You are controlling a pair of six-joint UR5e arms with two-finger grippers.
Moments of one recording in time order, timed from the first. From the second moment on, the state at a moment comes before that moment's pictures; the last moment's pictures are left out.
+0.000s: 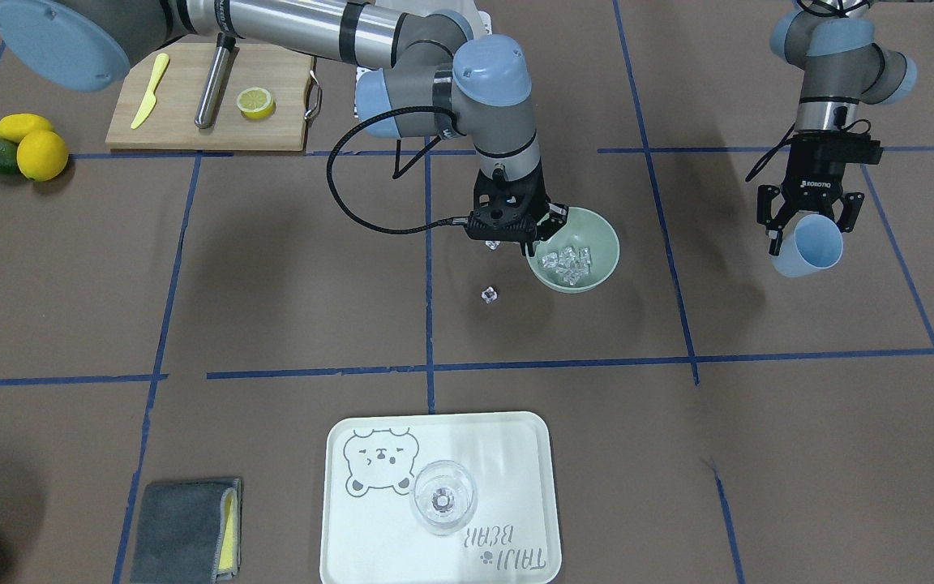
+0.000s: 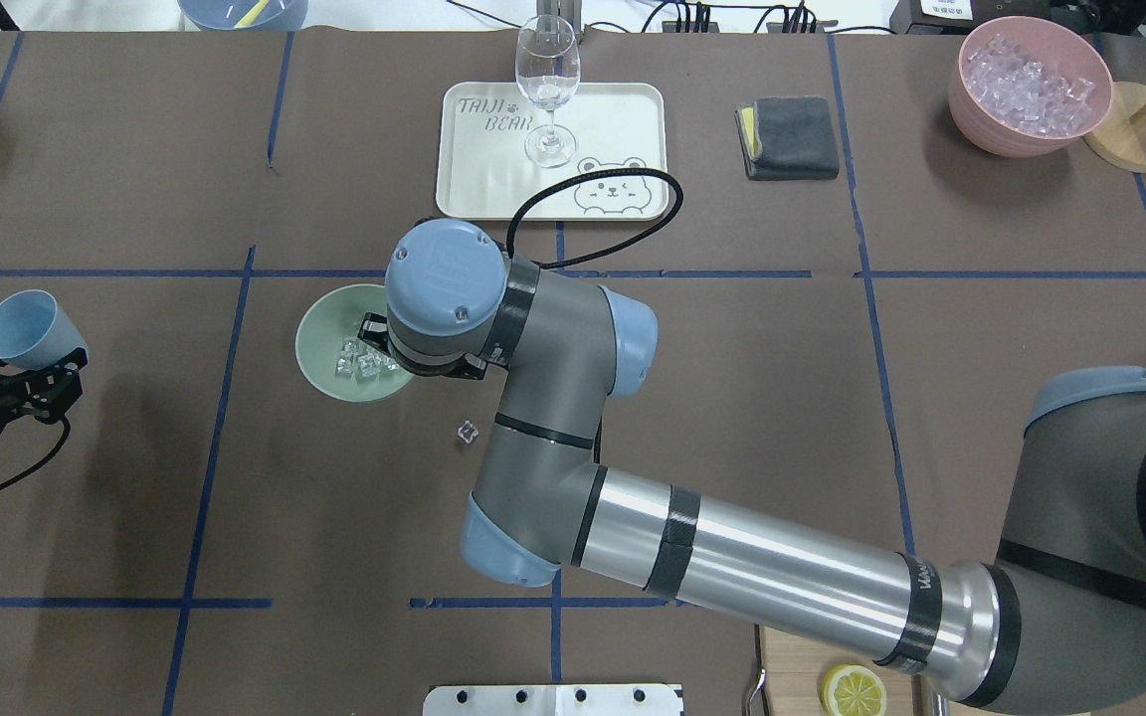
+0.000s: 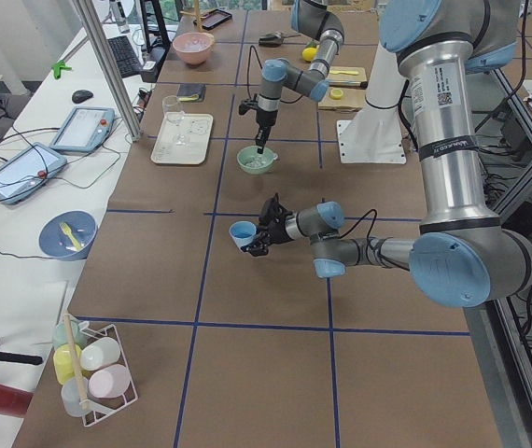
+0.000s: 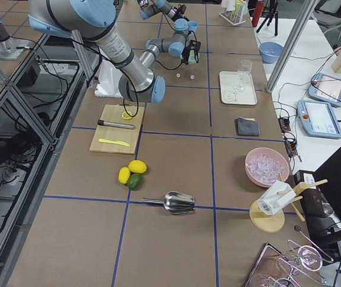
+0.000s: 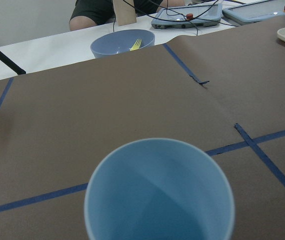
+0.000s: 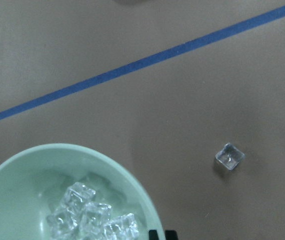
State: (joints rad) left arm -0.48 -1.31 -1.62 -2.92 -1.07 -0.96; right arm 0.44 -0.54 1.28 -1.28 1.79 1.61
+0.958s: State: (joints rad) left arm -0.46 -1.36 -1.55 -2.91 -0.98 -1.16; right arm 0.63 -0.83 1.76 -1.55 1.97 1.43
